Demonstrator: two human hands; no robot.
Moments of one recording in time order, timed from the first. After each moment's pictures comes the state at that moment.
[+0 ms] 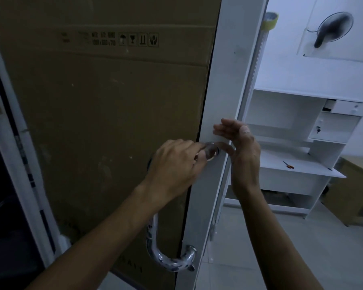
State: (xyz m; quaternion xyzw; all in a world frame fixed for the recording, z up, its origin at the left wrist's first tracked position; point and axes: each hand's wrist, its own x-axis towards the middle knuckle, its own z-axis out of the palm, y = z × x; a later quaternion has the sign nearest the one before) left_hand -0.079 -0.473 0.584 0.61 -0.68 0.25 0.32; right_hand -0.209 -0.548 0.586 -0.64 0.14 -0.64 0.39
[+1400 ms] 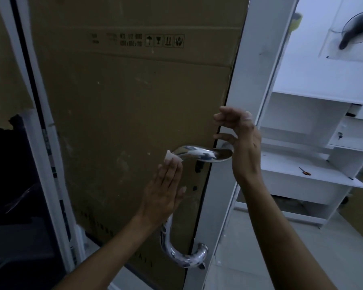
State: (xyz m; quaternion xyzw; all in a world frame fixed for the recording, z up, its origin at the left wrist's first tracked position) left_hand -0.006 -0.488 0.440 0.57 -0.61 0.44 0.32; right_hand -0.176 -0.530 0.607 -0.68 0.10 -0.62 0.37
